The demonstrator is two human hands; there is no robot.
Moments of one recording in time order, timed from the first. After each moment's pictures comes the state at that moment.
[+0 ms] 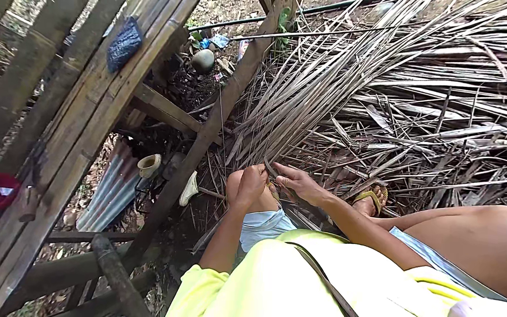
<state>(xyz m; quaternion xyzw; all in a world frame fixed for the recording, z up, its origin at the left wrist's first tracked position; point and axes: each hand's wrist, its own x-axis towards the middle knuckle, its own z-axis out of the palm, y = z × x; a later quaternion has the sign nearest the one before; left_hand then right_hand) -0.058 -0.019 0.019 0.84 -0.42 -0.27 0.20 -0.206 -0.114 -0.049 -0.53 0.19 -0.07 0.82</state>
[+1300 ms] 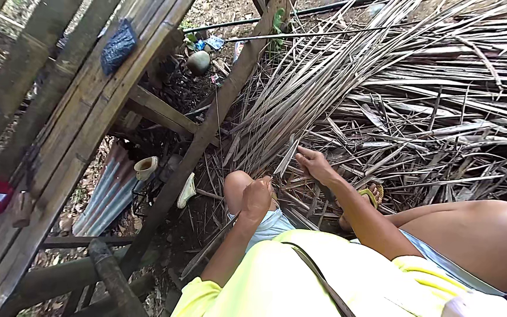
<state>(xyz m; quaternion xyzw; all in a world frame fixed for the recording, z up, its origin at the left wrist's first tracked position) -0.101 -0.008 0.024 0.87 -0.43 -0.22 0.02 -0.221 -0.174 -0.095 -0.61 0.33 -0.15 0.70</state>
